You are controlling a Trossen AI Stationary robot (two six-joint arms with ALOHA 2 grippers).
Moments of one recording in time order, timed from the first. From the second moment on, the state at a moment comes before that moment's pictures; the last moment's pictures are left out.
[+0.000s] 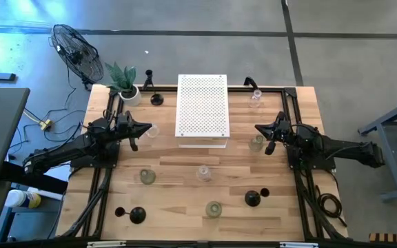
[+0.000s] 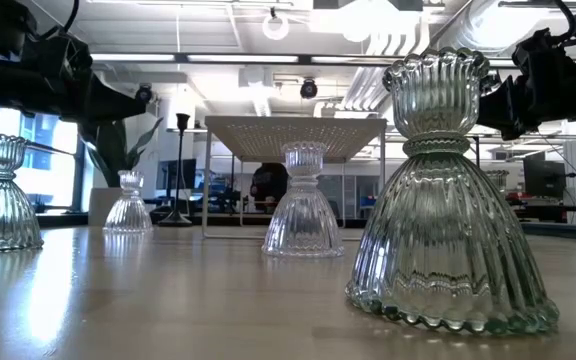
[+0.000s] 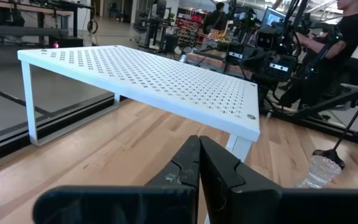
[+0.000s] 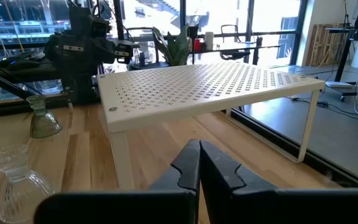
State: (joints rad) left arm 0.37 0.04 0.01 0.02 0.04 -0.21; right arm -0.17 0.11 0.01 0.07 0.23 0.04
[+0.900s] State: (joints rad) left arm 0.37 0.04 0.01 0.03 0.12 -0.22; right arm -0.17 0.11 0.01 0.07 0.24 0.03
